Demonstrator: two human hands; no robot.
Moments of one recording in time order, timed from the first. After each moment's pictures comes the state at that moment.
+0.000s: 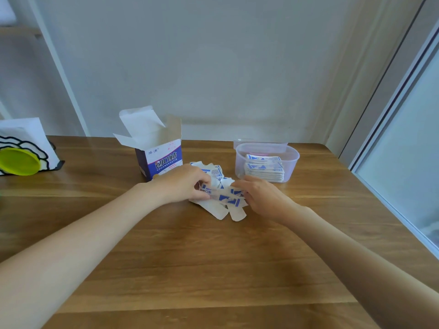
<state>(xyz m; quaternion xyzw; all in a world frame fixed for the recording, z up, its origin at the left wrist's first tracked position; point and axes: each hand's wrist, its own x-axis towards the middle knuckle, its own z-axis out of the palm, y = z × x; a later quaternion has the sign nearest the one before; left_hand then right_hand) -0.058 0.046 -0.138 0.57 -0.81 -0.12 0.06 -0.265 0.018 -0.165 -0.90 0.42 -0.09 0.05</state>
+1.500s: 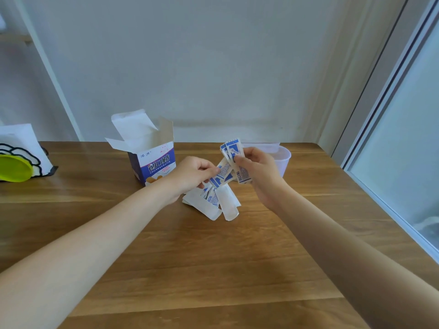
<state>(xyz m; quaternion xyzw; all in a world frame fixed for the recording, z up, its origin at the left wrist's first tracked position) -0.097 0.051 -0.121 0.63 -0.62 -0.36 0.31 -0.250 0.024 -0.127 -0.56 0.46 -0.46 0.51</state>
